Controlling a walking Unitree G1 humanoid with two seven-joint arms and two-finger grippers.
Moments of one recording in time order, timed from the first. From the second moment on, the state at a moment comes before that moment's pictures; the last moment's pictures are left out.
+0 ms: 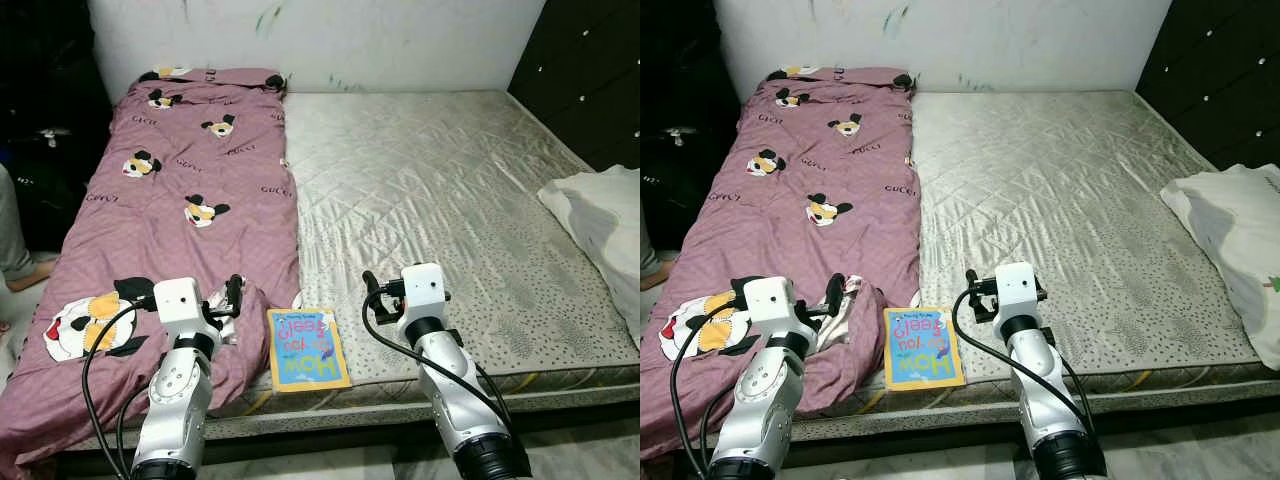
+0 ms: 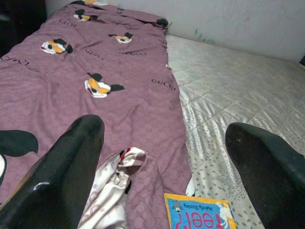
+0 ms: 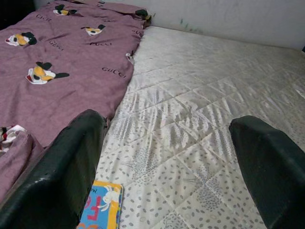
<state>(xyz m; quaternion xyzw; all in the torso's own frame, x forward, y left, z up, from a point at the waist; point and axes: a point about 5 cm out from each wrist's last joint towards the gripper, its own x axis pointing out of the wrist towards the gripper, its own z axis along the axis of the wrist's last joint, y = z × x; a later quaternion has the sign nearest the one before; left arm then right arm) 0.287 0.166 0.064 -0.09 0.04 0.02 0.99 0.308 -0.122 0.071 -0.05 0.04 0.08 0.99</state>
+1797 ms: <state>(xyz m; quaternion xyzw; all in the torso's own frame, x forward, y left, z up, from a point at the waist) 0.292 0.171 0.071 -0.10 0.02 0.04 0.99 0.313 -0.123 0.071 -0.05 0.05 0.09 0.99</state>
